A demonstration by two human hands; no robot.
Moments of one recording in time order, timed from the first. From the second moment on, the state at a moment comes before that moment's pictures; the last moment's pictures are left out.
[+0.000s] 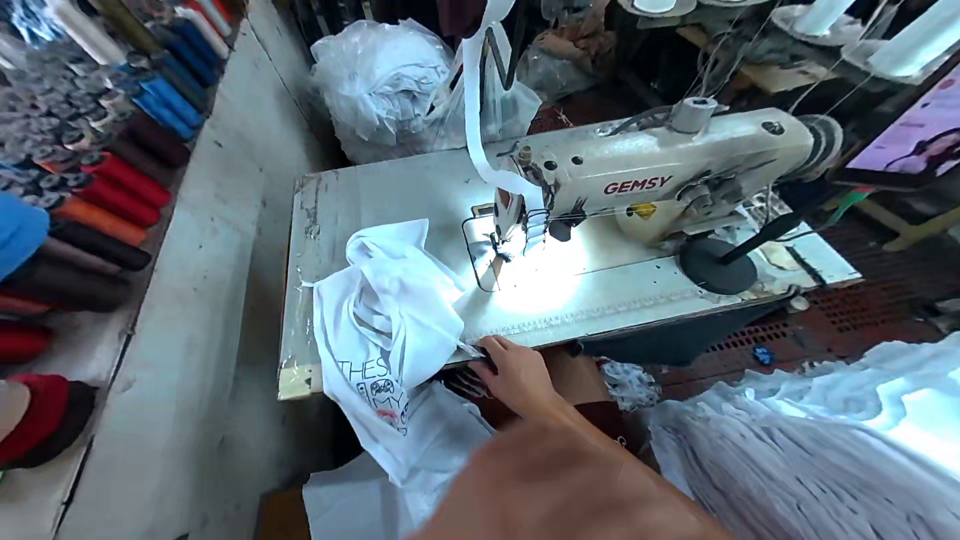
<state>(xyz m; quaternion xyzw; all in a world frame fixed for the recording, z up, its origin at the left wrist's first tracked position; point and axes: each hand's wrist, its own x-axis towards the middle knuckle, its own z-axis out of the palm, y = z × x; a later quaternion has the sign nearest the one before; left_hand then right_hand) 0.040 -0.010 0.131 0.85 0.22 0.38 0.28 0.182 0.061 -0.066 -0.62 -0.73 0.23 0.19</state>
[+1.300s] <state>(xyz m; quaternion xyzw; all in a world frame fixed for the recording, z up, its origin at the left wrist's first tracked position) -0.014 0.176 -0.067 0.75 0.54 0.37 -0.03 0.376 0.027 -0.012 -0.87 -0.46 0.13 0.12</state>
